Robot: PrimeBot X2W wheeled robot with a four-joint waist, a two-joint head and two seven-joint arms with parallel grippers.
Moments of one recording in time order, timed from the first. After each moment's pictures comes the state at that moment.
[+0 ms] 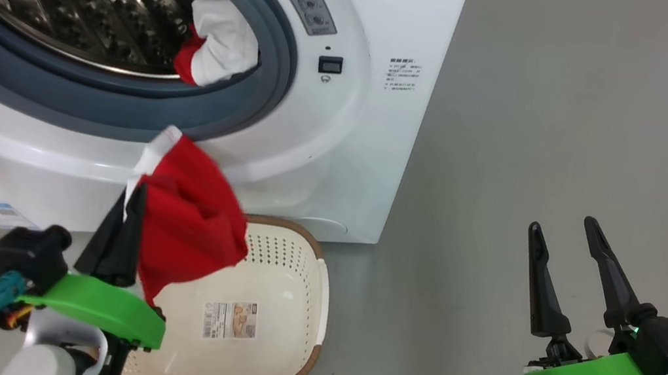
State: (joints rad) left arm -0.25 0.06 -0.04 0.15 -0.34 -0.01 -0.08; right arm -0.13 -0.05 0.02 0.10 0.22 0.12 -0.26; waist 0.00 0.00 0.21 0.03
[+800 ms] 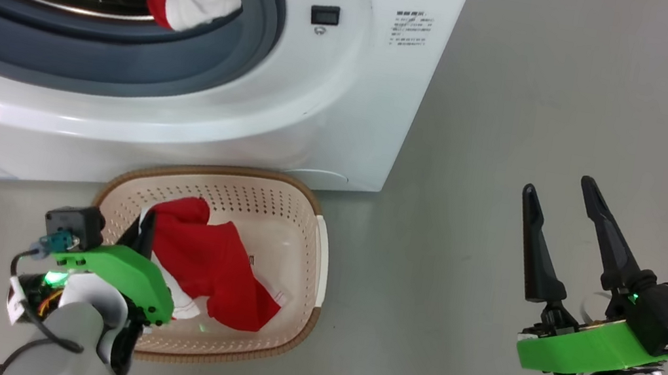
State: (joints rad) left arm -0.62 0.03 -0.10 1.01 -0.40 -0.07 -0.21; right arm -0.22 -0.05 0.04 0.09 0.21 0.12 -0.26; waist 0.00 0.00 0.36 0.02
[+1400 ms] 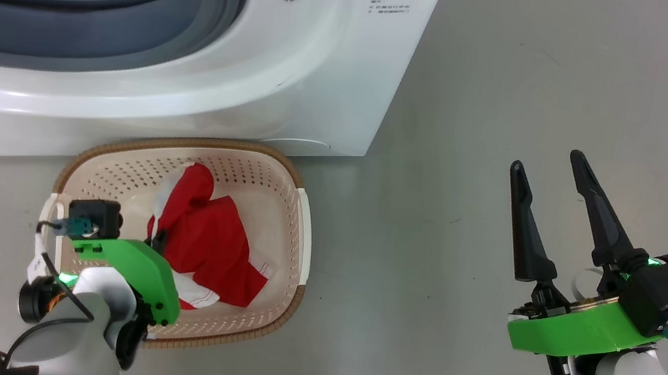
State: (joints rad) left arm -0.76 0.02 -0.19 1.28 -0.46 -0.11 -0.11; right arm -0.28 -0.05 0.08 0.10 0.21 0.12 -0.26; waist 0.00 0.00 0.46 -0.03
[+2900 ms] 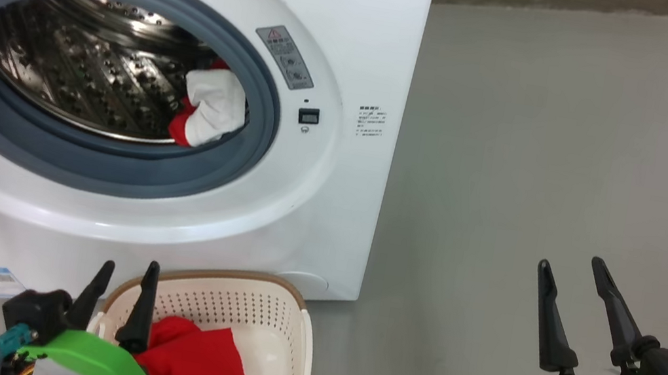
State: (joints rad) left arm -0.28 0.08 -0.07 0.61 -0.42 -0.12 -0.25; right arm -0.06 -0.05 -0.02 0.12 0.22 0.12 -0.26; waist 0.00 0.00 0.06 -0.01
